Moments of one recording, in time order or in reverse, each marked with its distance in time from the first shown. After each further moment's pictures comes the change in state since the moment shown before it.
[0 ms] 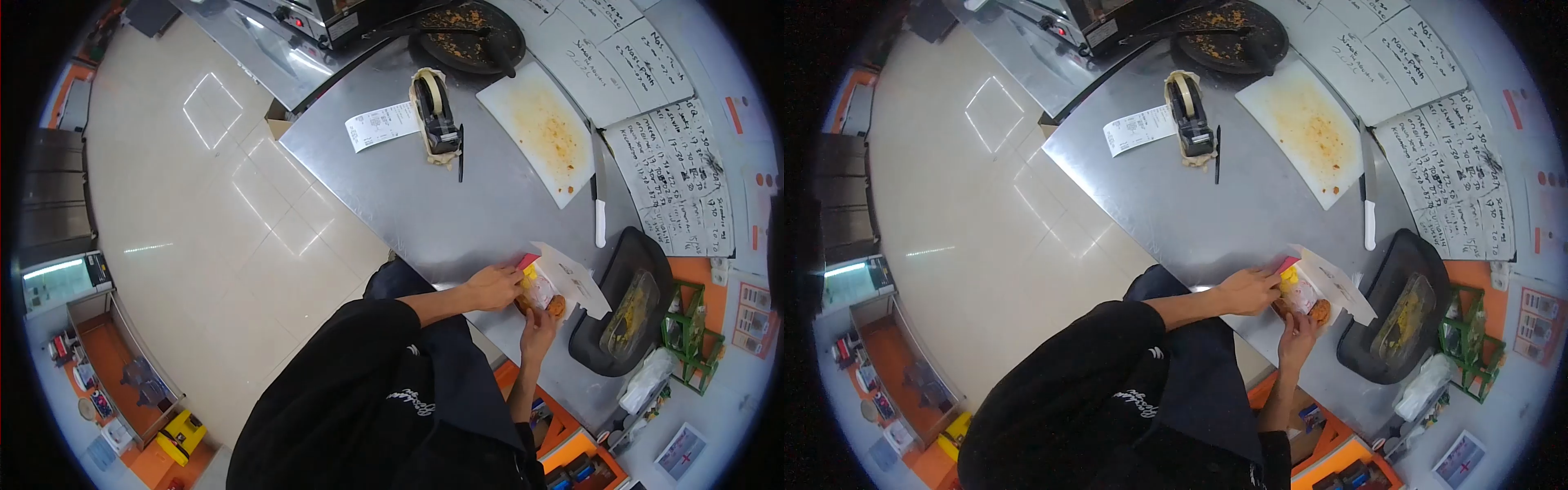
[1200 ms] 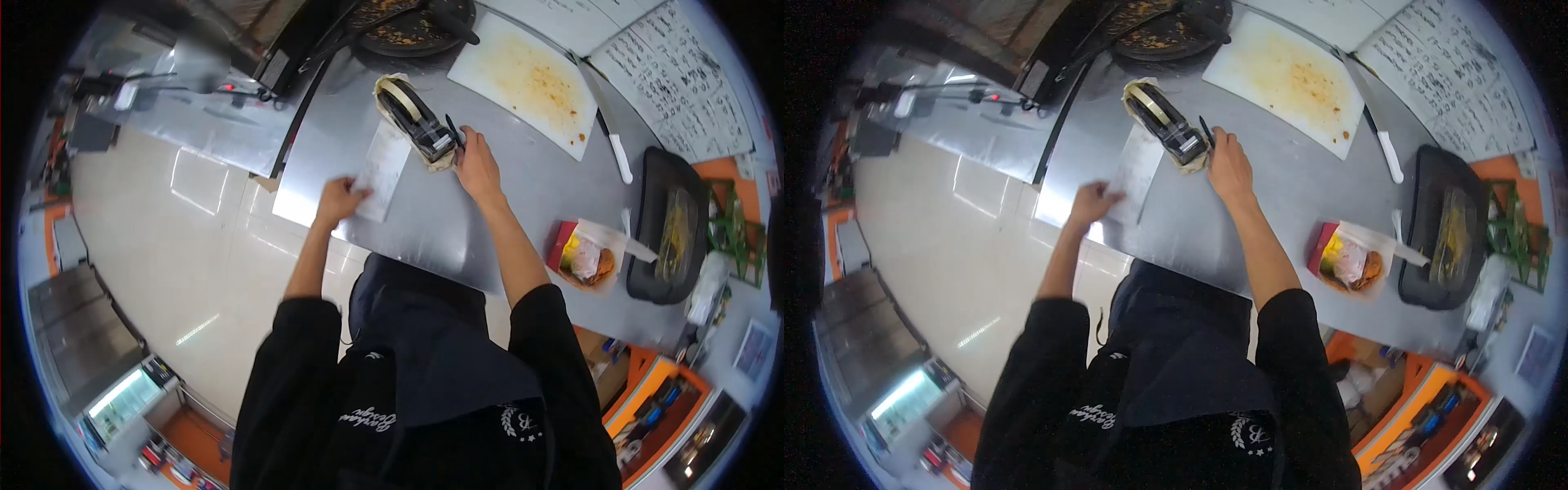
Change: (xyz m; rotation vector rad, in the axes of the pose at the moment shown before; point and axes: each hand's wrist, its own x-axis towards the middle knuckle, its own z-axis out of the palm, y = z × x) left_hand -0.134 -0.272 -0.220 -0.304 -0.026 -1.124; right_hand 0.201 -0.212 0.211 0.044 -0.160 -0.157
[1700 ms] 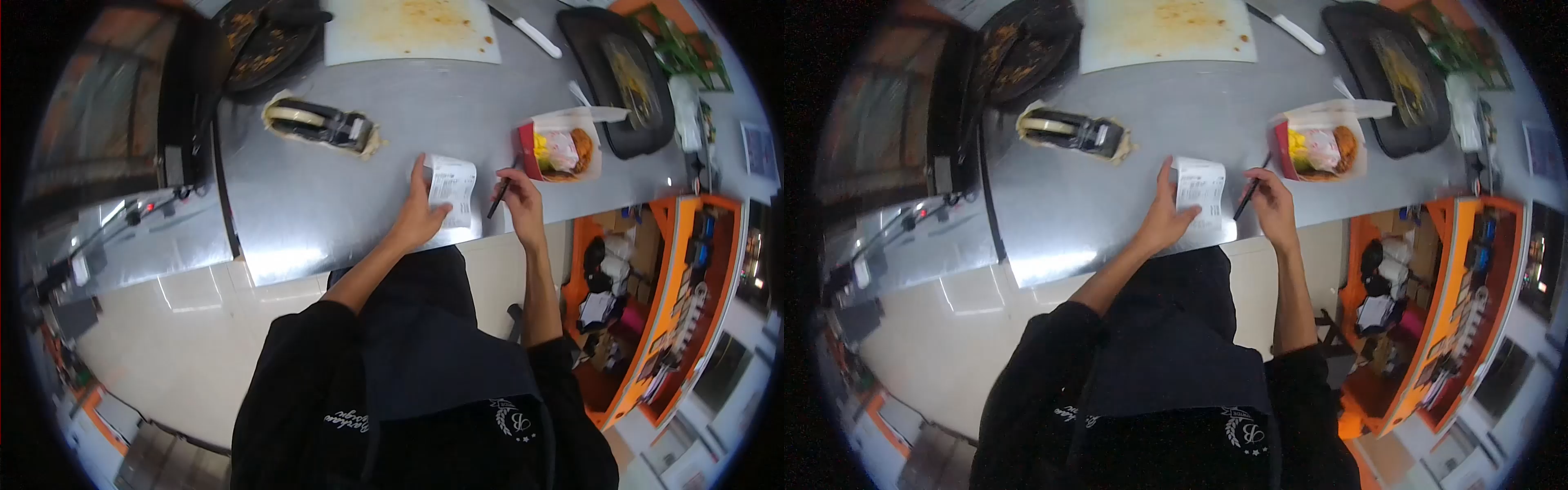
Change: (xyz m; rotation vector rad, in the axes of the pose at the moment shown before) left_hand -0.056 0.081 0.146 -0.321 -0.651 0.534; right_hand -0.210 0.026 -0.059 0.948 0.517 0.386
